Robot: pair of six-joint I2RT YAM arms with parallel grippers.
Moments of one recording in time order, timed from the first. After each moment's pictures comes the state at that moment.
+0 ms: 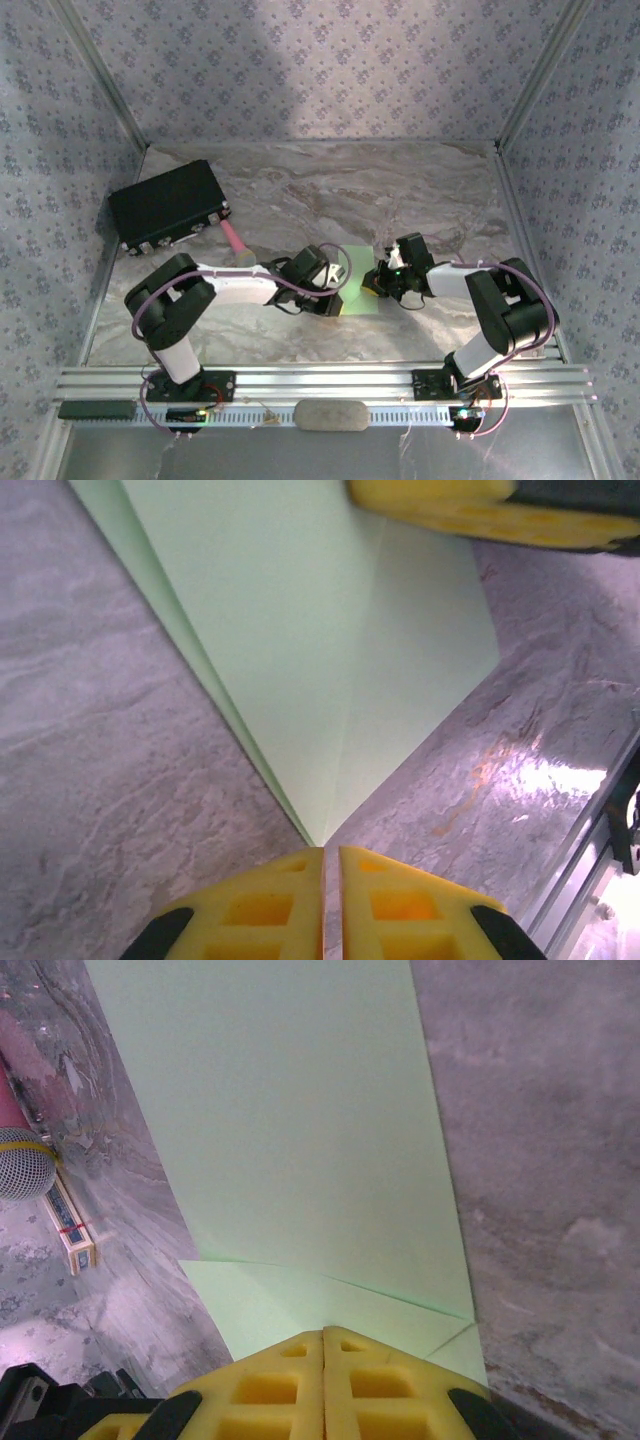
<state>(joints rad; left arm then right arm) -0.94 1.71 0.83 -0.11 0.43 -0.61 0.36 1.56 0.52 0.04 -0.61 0.85</state>
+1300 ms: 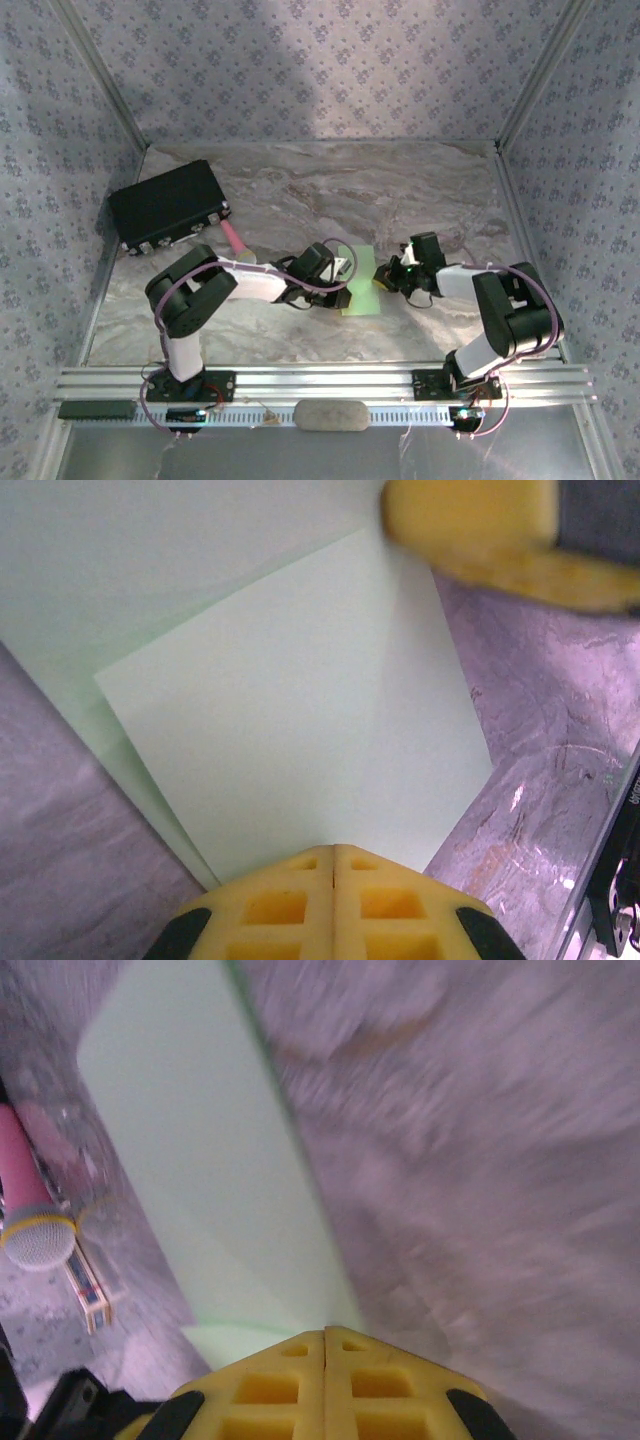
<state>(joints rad) -0.92 1.83 0.85 0.10 0.44 -0.68 0.24 1.53 0.49 0.08 -0.58 0.87</state>
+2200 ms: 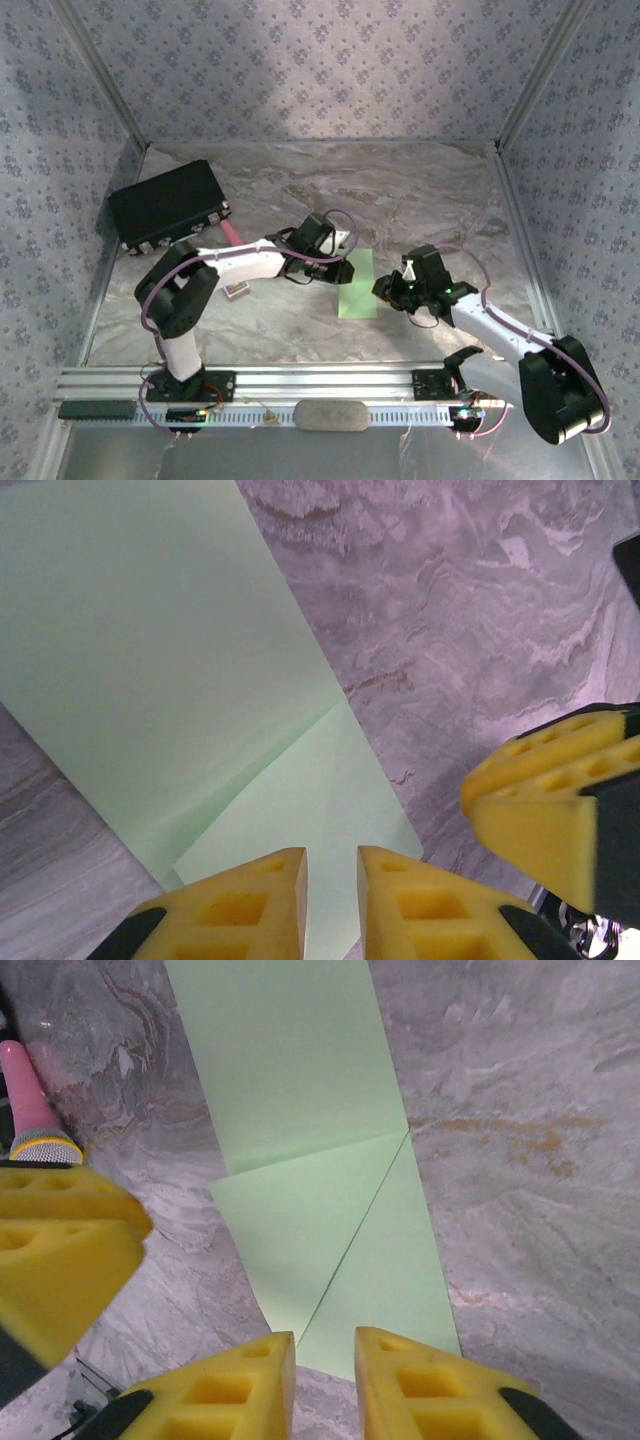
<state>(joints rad) -0.84 1.80 1.09 -0.20 0.45 -0.54 0.43 1.07 0.40 -0.22 -0.43 0.95</state>
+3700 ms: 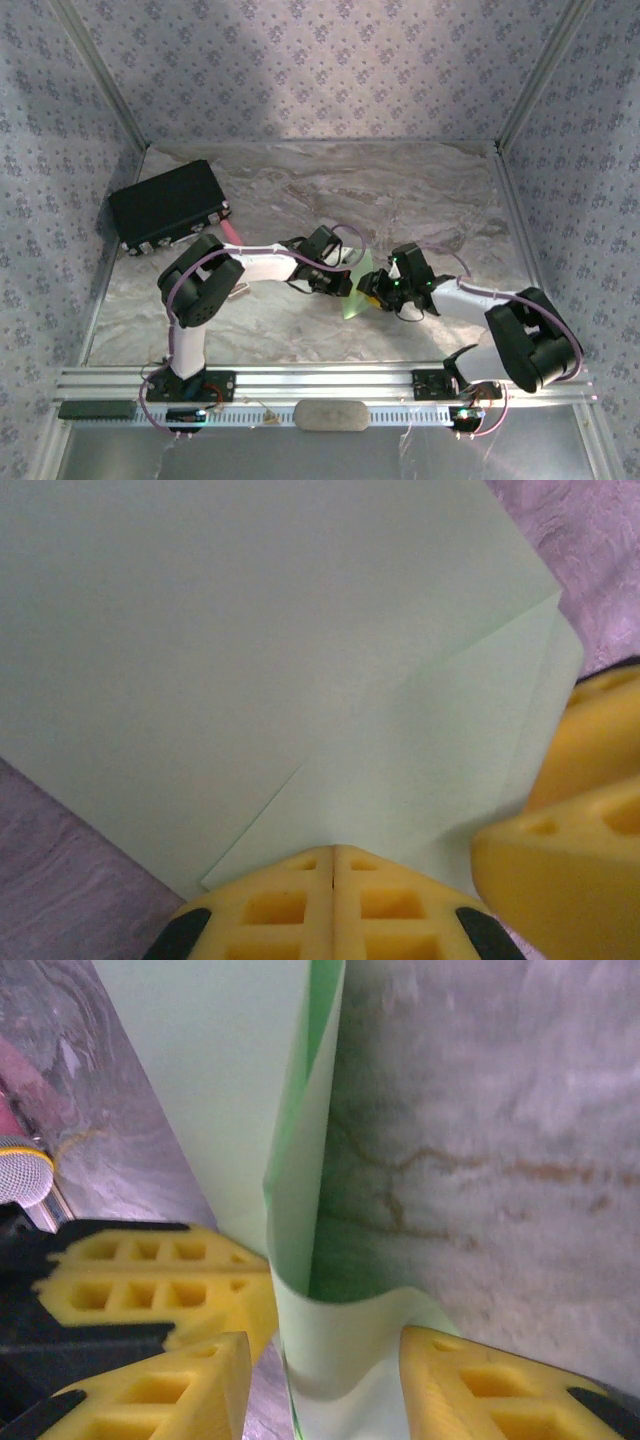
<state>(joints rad) -0.87 1.93 1.09 -0.20 0.46 -0.54 0.46 1.36 0.44 0.01 -0.47 1.02</state>
